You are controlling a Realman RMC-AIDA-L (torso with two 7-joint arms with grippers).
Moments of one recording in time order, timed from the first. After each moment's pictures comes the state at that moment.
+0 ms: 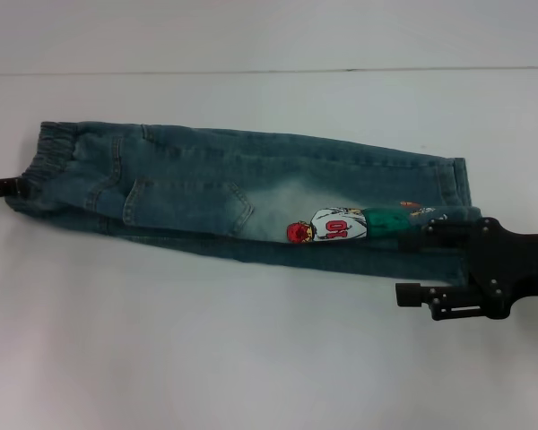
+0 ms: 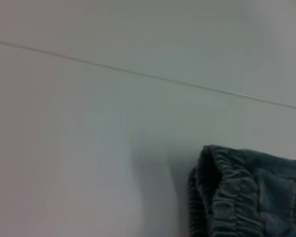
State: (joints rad) left arm -0.55 -2.02 0.45 0.82 2.49 1.16 -2.18; right arm 0.54 1.98 -0.63 -0.50 -2.07 -1.79 1.25
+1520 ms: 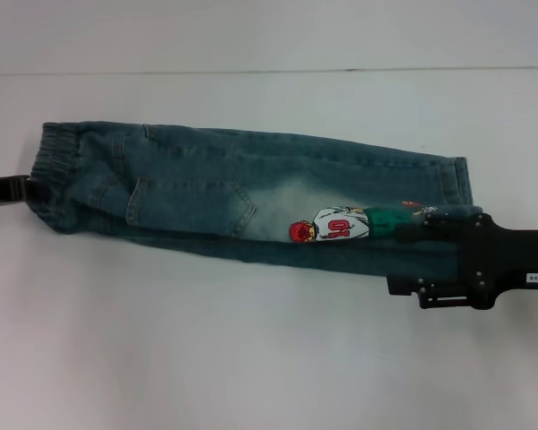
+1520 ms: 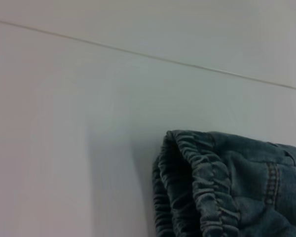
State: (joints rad) left arm -0.62 -2.02 0.52 0.75 2.52 1.14 -2.24; right arm 0.54 1.99 -0.63 -0.49 -2.07 -1.70 1.24
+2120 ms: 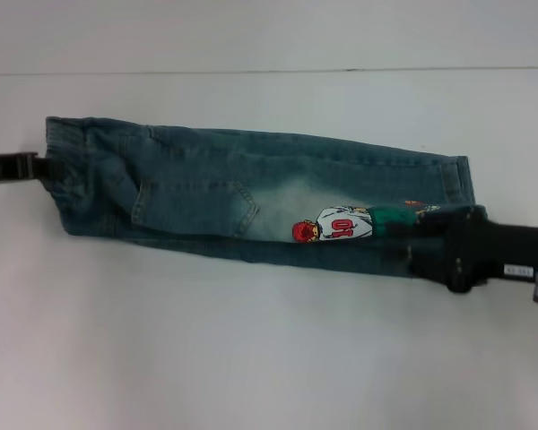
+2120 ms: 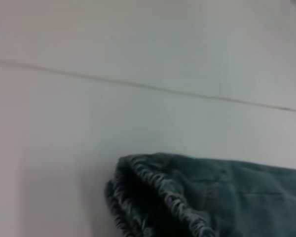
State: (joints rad) left arm -0.62 -2.03 0.52 0.88 2.46 1.31 -2.24; right arm 0.53 2.03 -0.58 -0.44 -2.04 -1.57 1.16
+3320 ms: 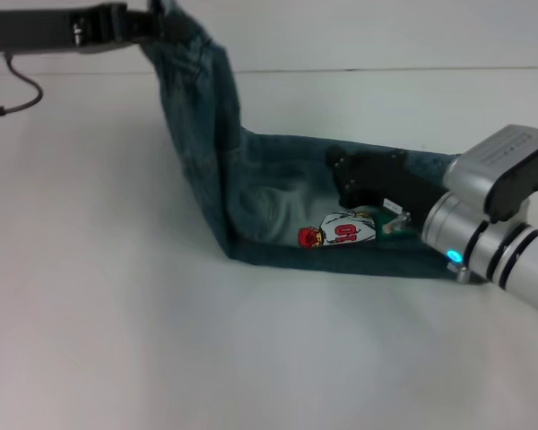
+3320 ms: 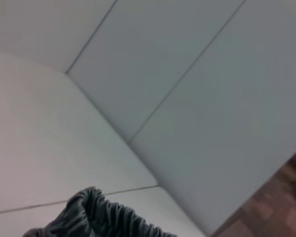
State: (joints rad) left arm -0.75 -2.04 0.53 0.99 2.06 1.66 -2.27; right arm 0.75 2.11 -0.49 0.11 -1.45 -0.98 0.53
